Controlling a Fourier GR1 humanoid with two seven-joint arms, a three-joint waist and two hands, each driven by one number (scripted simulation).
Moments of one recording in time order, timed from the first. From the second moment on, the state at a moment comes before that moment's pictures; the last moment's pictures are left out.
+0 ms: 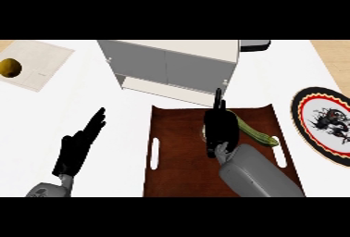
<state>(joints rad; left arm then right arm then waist) -0.07 0.35 -0.24 -1.33 0.13 0.07 0.00 -0.53 -0.17 0.66 -1.32 0.75 0.28 1.00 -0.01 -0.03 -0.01</state>
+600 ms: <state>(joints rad) -0.04 0.32 -0.23 -1.36 0.10 0.07 0.01 -0.49 -0.15 0.65 -1.35 0.90 0.23 0.98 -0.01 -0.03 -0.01</state>
